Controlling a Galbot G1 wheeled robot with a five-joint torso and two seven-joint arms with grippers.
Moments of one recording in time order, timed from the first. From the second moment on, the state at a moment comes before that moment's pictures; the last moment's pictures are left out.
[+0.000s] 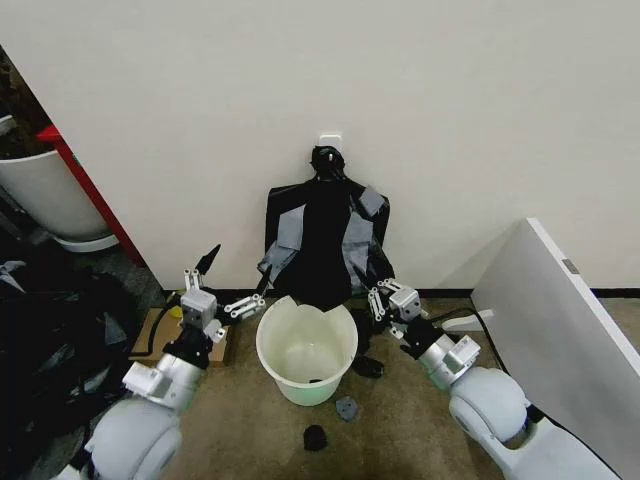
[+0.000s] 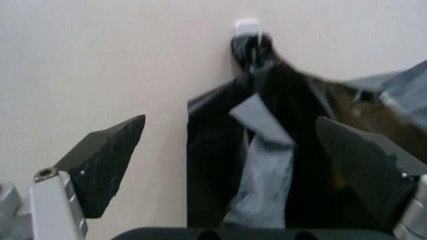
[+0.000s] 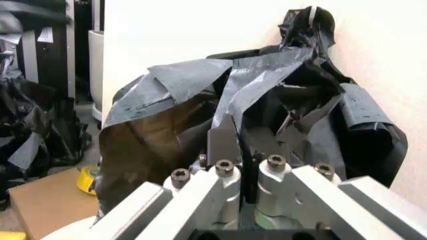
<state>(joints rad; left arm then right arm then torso) 1.40 -0.86 -0.36 -2.17 -0.37 -0.22 -0.13 -1.21 0.94 0.16 2.08 0.27 0.11 -0.06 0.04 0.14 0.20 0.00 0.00</state>
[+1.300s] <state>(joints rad) 1.02 -0.87 -0.03 -1.96 -0.53 -0.04 -0.21 -1.22 0.93 0.19 2.10 0.28 0.10 -0.05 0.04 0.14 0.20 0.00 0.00</state>
